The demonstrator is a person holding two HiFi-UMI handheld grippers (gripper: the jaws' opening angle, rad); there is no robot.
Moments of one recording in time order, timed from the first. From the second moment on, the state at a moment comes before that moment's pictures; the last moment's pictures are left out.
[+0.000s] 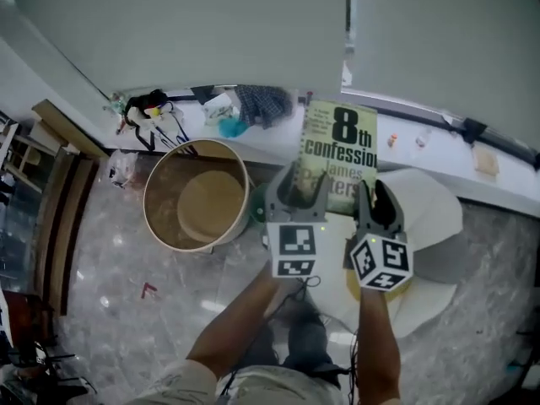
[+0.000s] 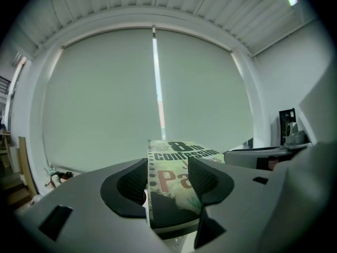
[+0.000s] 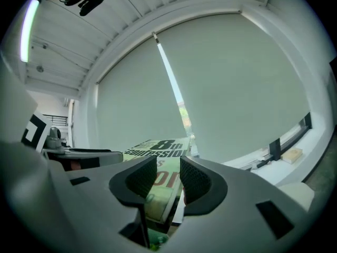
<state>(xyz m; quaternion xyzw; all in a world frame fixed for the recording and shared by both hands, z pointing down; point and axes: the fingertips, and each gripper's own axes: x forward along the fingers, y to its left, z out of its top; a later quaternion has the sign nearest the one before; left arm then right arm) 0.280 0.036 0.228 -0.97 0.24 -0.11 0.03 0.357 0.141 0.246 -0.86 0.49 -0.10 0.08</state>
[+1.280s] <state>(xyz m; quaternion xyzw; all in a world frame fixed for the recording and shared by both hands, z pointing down) -0.280 -0.218 0.157 -0.84 0.54 -0.04 0.01 -0.153 -0.185 0.163 -0.67 0.74 -0.04 0.04</state>
